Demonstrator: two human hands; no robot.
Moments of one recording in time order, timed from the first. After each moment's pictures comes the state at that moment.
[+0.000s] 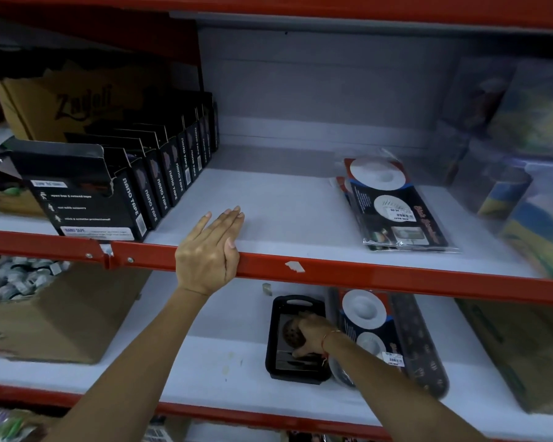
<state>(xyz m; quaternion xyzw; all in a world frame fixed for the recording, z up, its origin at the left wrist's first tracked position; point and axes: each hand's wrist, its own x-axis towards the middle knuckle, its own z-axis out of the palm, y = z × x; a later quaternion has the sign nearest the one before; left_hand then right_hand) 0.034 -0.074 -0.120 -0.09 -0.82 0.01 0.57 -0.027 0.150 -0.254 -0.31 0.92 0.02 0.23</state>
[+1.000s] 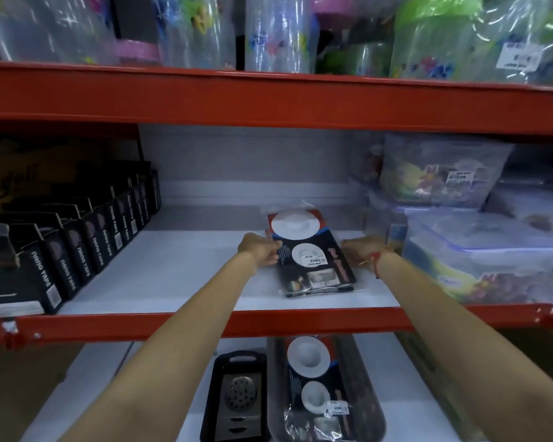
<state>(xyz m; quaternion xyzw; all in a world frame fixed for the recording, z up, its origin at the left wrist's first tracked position) -0.094 0.104 -0.017 0.15 -0.74 -0.66 0.03 -0.167 0.342 -0.038 0.08 0.80 -0.60 0.04</state>
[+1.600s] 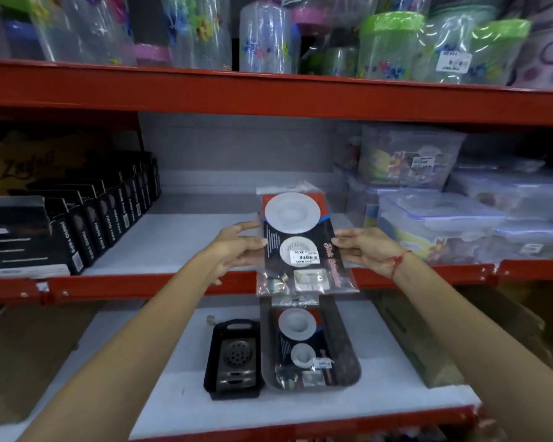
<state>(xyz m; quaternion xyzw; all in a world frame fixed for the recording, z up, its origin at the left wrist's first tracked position) 0.030 0.092 0.000 0.04 -0.70 -0.71 -0.04 -0.013 0.352 0.003 -0.03 0.69 -0.71 0.12</state>
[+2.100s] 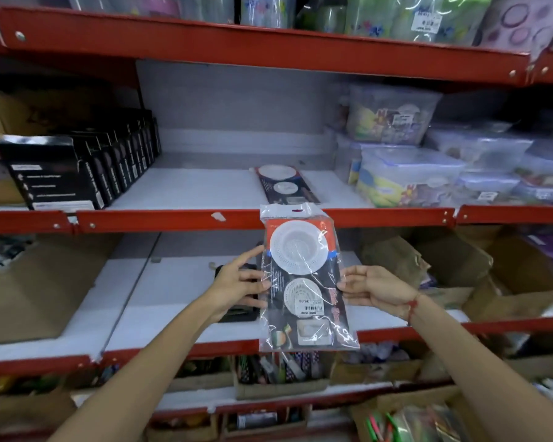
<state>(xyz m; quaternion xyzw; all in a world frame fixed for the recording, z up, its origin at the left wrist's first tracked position) 0.191 0.113 -0.112 -0.01 -0.69 -0.72 -0.10 0.145 0.407 -0.107 0.00 0.70 -0.67 0.22</state>
